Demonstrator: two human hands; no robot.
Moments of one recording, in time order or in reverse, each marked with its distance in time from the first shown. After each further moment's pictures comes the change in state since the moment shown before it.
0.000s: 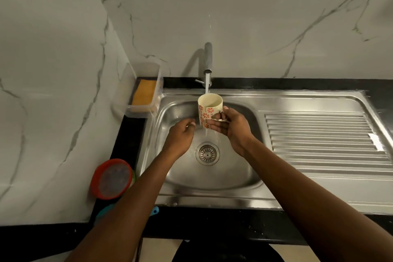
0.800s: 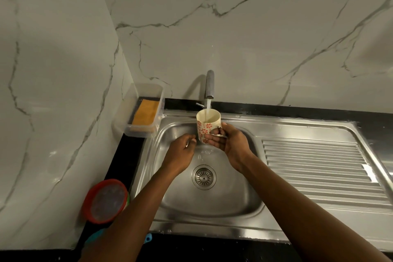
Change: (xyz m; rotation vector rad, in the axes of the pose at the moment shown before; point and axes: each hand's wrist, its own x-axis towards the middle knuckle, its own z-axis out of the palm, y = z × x) left_hand 0.005 0.019 -0.007 -0.046 0.036 0.049; right_hand 0.010 -0.021 0.008 0.067 -0.066 -0.013
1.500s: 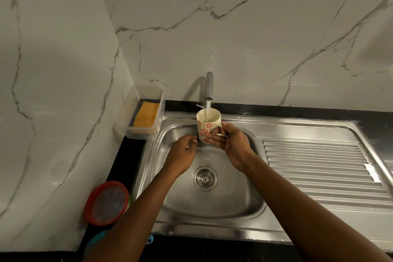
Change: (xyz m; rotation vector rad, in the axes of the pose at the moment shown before) left_hand 0.001 0.003 0.001 0.017 -0.012 0.000; right_hand 0.001 -0.006 -0.001 0.020 -0.055 -0.007
